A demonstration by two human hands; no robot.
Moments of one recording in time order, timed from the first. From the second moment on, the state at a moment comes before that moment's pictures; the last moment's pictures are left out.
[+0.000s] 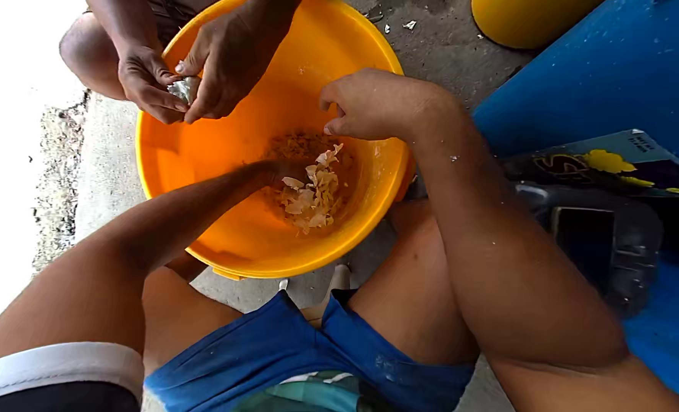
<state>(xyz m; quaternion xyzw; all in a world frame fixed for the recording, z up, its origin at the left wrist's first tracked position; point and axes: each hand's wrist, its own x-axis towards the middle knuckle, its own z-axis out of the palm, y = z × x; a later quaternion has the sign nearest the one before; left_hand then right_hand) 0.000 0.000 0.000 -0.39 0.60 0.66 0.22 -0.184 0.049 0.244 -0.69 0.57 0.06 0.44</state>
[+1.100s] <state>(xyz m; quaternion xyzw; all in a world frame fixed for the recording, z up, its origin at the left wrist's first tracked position) 0.076 0.025 0.083 -0.43 0.53 0.69 -0.25 -0.168 0.025 0.114 -0.72 0.49 -0.25 0.43</state>
